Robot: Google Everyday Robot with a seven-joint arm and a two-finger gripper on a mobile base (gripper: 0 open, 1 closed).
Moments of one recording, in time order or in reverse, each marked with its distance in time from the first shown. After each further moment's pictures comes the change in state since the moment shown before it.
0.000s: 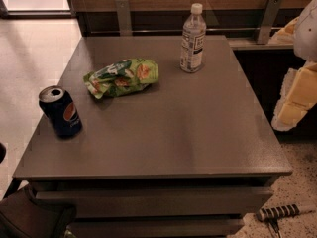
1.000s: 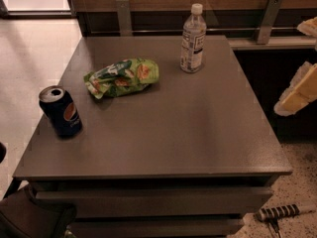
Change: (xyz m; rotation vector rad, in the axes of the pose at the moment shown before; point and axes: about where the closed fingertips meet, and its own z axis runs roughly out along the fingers) arm 0.028 -0.041 0.006 0.171 -0.143 0.140
